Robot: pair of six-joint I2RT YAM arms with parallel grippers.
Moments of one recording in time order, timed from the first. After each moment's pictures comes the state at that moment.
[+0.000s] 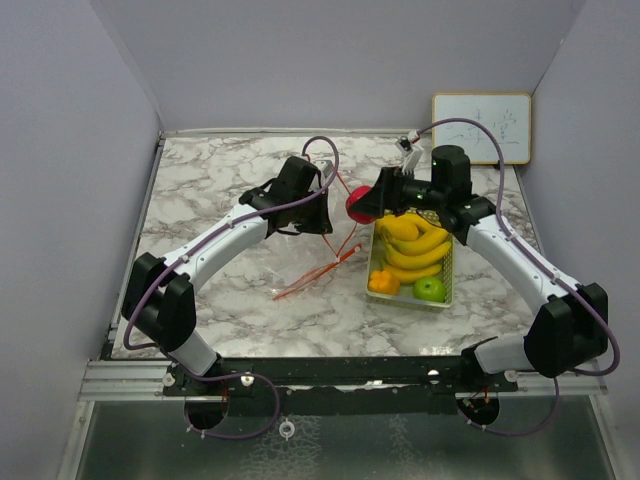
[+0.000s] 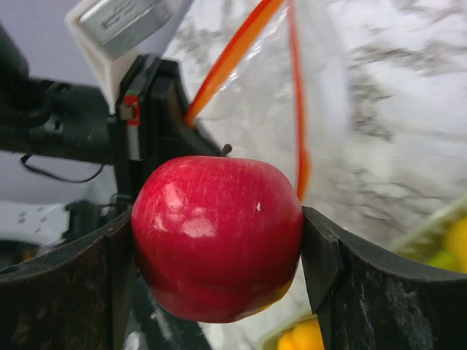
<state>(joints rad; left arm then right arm) -0.61 1.59 1.30 -0.53 0.22 -0.45 0.37 1.37 1.12 -0.15 -0.65 0.42</state>
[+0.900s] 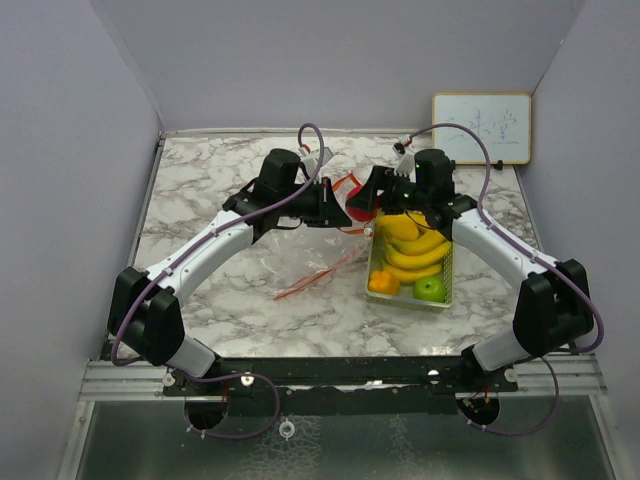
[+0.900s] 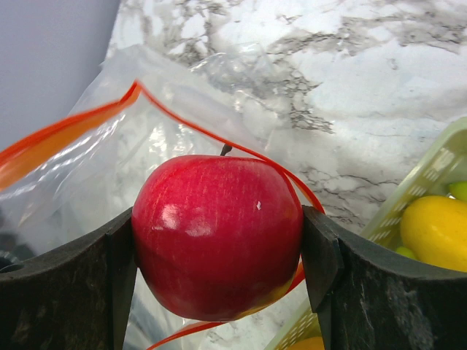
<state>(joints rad) -0.57 1.49 1.23 -0.27 0.63 -0.61 0.40 1.51 1.12 -0.10 -0.44 0.50</state>
